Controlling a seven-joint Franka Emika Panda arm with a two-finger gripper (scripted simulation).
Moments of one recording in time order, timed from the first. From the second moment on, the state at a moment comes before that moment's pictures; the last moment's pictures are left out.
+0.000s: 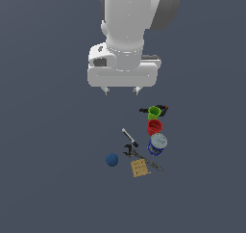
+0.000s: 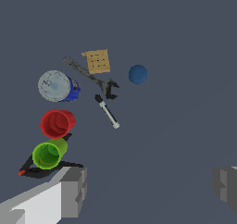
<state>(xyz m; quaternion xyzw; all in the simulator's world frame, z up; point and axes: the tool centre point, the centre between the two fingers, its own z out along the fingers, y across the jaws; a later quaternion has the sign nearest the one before) -0.006 -0.004 0.314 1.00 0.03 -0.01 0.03</state>
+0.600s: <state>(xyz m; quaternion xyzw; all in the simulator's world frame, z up) 0.007 -0.007 0.303 1.00 0.03 -0.01 0.03</state>
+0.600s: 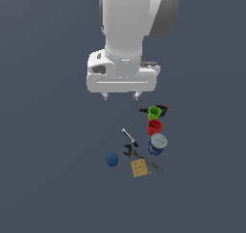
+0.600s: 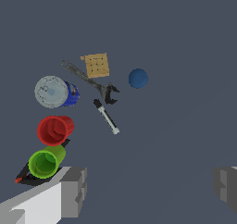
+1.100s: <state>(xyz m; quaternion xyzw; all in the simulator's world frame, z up) 0.051 -0.015 0.253 1.00 0.03 -0.01 0.02</state>
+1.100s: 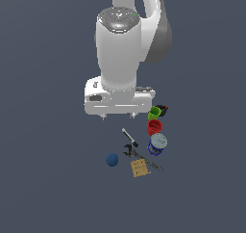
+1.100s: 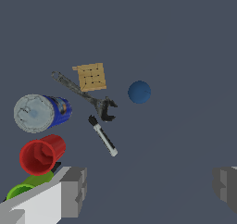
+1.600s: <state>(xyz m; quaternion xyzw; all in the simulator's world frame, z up) 0.100 -0.032 0.168 1.00 0.03 0.00 0.01</state>
